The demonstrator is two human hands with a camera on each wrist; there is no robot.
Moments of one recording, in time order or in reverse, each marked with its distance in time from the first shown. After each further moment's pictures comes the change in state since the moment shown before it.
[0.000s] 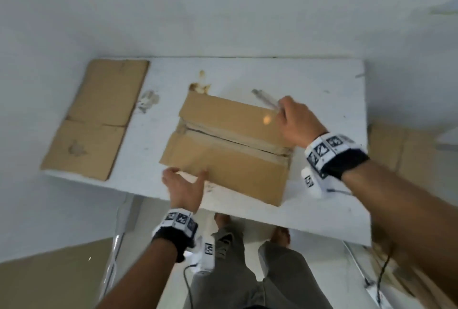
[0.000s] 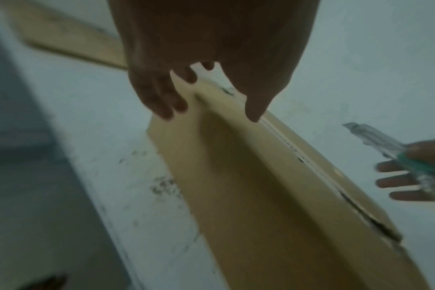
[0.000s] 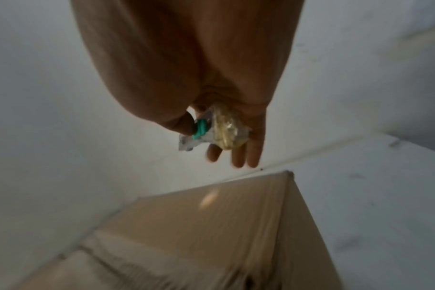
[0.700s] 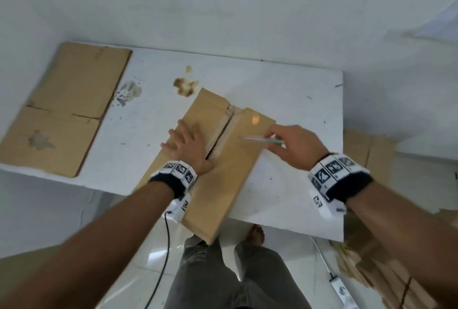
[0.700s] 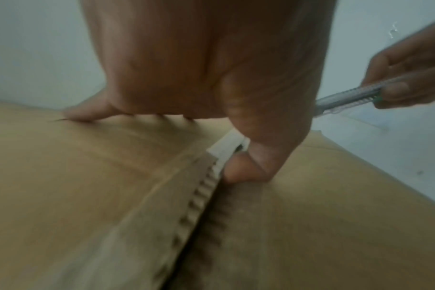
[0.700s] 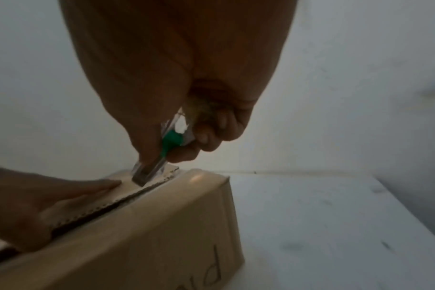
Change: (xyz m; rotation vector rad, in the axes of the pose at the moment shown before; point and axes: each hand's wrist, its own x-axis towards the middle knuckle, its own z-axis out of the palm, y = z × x) left_hand 0.045 0.073 0.028 0.896 -0.408 0.378; right_hand -0.050 0.013 -0.009 -0.232 -0.151 -0.150
